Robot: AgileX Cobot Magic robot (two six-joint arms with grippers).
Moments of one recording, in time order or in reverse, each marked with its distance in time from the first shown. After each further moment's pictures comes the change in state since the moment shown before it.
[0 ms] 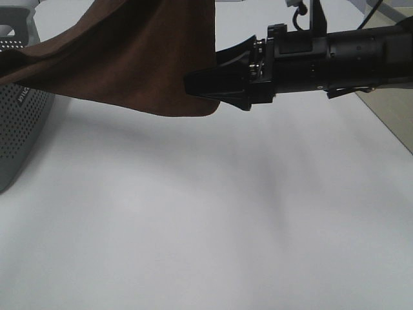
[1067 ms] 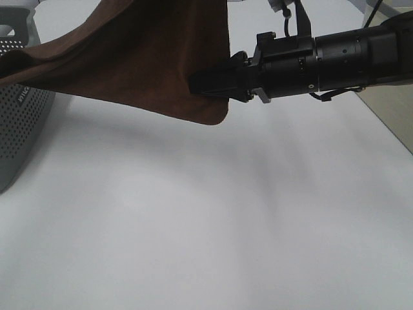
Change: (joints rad) left arm 0.000 0.000 0.000 -0.018 -0.015 0.000; right arm 0.018 0.023 -0.036 -0.076 -0.060 0.318
